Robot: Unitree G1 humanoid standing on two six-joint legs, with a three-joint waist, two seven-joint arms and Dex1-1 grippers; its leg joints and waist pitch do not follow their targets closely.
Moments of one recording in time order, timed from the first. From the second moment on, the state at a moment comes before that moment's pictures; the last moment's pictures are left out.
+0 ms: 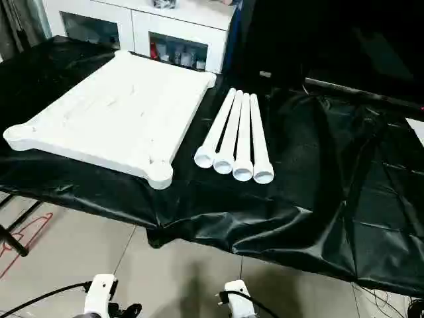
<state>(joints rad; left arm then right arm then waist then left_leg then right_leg) 0.00 0.17 -0.06 0.89 -0.16 0.21 -0.37 -0.17 -0.02 0.26 1.20 0.12 0.23 0.23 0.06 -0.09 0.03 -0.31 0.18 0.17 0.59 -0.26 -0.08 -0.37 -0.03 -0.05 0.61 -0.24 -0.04</state>
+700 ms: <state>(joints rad) -0.17 0.14 -0.12 1.17 0.03 0.14 -0.13 -0.25 -0.01 0.24 1.31 -0.02 0.05 0.14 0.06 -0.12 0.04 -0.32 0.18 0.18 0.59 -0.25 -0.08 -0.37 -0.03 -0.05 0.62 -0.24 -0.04</state>
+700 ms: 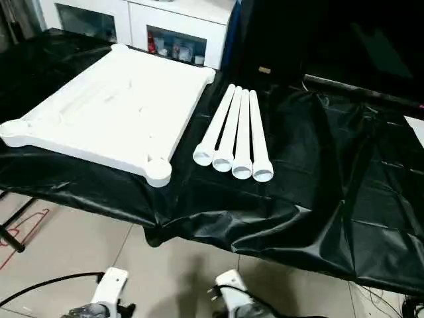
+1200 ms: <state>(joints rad) -0.17 0.16 -0.13 1.16 0.07 0.07 -0.13 -0.27 -0.01 0.18 1.31 0.00 0.06 0.21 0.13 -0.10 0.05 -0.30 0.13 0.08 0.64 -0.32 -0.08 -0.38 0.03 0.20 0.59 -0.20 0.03</state>
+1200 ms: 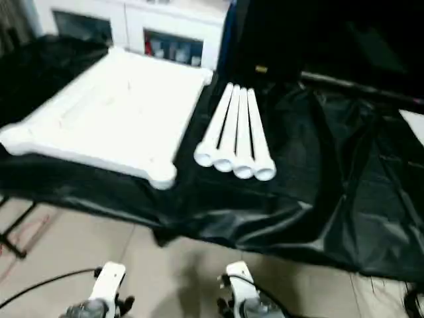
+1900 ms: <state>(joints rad) 0.01 0.18 -0.03 0.99 0.01 -0.16 -0.14 -0.21 0.03 0.21 1.29 -0.09 -0.15 0.34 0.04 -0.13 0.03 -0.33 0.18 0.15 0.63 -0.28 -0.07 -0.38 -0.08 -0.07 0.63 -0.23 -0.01</state>
